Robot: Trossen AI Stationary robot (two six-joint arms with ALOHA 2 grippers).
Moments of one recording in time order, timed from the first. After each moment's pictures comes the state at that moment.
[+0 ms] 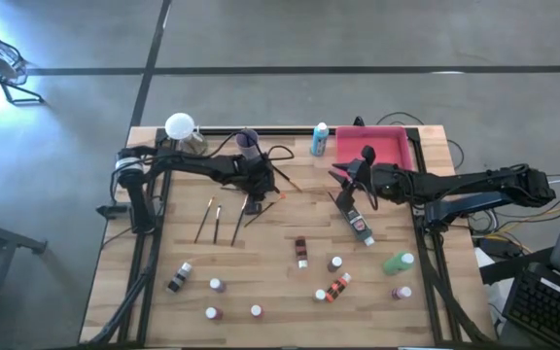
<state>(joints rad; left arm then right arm) 0.33 1.80 1.01 -0.30 0.07 0.33 -0.10 1.04 0.56 0.11 0.44 0.03</state>
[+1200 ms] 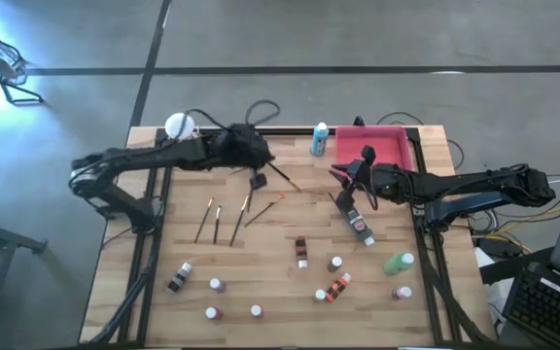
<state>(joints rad) 0.35 1.42 1.09 -0.21 -0.06 0.21 -0.10 1.04 0.56 0.11 0.44 0.02</state>
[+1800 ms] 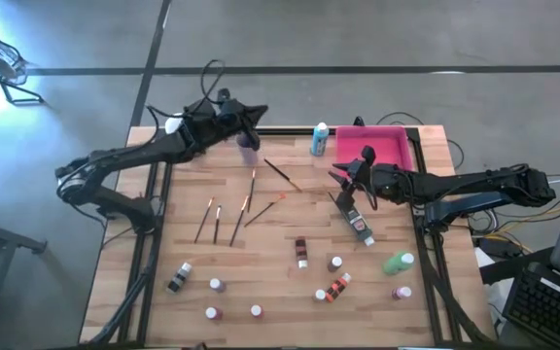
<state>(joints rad) 0.54 1.31 0.96 0.42 -0.05 0.10 -0.10 1.04 0.56 0.11 0.45 0.02</state>
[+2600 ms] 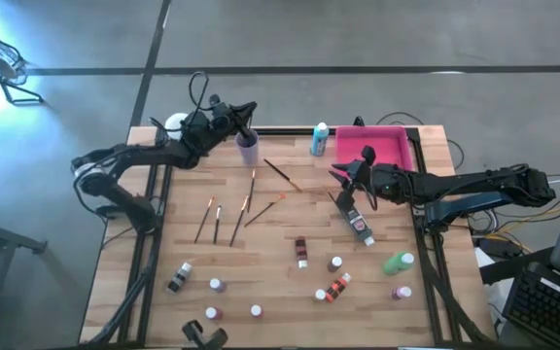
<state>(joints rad) 0.68 1.47 0.71 0.97 -0.04 0.03 -0.10 1.04 0.56 0.11 0.45 0.01</state>
